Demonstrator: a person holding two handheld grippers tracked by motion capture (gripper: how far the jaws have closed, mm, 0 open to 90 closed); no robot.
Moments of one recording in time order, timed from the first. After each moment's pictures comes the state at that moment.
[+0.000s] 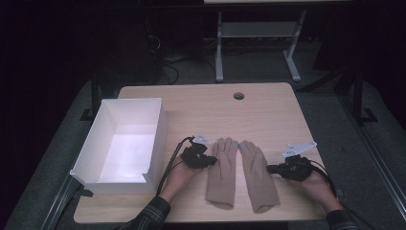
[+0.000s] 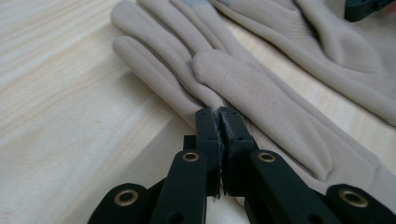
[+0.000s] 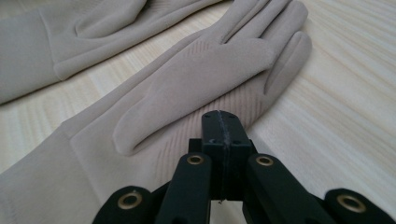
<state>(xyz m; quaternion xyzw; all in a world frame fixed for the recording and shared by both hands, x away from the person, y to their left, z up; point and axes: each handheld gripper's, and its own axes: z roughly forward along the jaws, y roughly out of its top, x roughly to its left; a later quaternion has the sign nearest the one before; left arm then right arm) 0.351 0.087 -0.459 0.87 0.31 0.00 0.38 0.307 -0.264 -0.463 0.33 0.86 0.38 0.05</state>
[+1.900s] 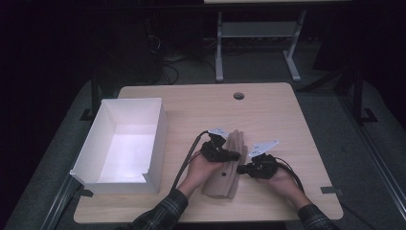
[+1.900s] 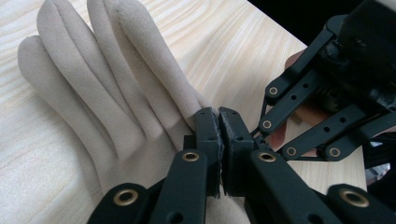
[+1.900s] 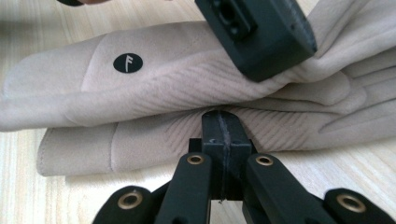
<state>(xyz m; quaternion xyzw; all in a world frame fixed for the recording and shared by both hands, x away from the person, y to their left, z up) 0.364 0.031 -0.446 0.84 0.29 -0.07 0.45 0.322 -0.173 -0.470 0.26 0.88 0.40 0.02</state>
